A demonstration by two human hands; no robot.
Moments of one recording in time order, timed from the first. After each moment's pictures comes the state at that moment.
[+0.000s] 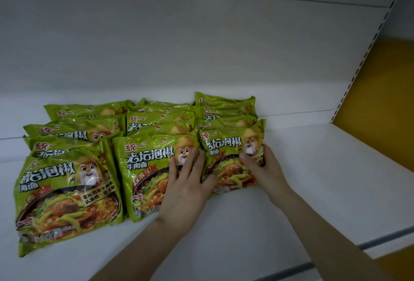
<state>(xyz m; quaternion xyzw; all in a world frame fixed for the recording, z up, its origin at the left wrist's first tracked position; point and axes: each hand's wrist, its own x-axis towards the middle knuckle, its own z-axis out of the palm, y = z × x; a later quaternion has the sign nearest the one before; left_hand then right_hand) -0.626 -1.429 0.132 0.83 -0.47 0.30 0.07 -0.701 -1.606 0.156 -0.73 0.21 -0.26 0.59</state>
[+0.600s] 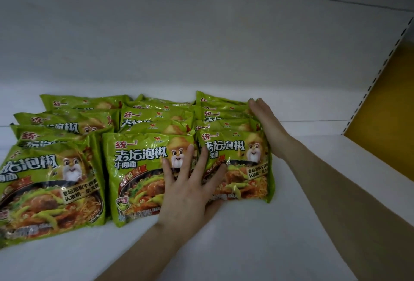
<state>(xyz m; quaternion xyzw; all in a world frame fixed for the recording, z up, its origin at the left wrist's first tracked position) -0.633 -1.449 0.129 0.86 -0.42 0.29 0.07 -0.636 -1.668 0.215 -0.75 0.16 -0.19 0.62</state>
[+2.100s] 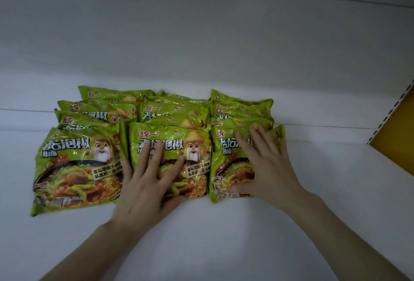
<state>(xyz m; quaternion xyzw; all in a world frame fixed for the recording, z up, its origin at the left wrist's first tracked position) -0.619 -1.366 0.129 0.91 -0.33 0.25 0.05 -0.692 -1.616 0.179 -0.98 0.00 -0.21 -0.04</state>
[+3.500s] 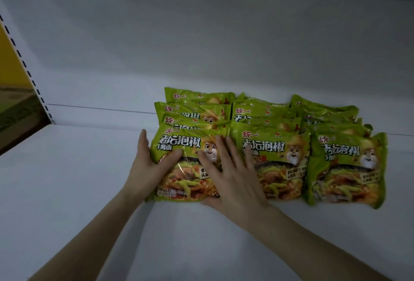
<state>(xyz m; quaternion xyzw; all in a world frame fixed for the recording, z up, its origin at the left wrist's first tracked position) -0.551 -1.212 0.162 0.77 -0.07 -0.02 0.64 -0.622 -1.381 0.156 -0.95 -0.08 -0.27 -0.11</state>
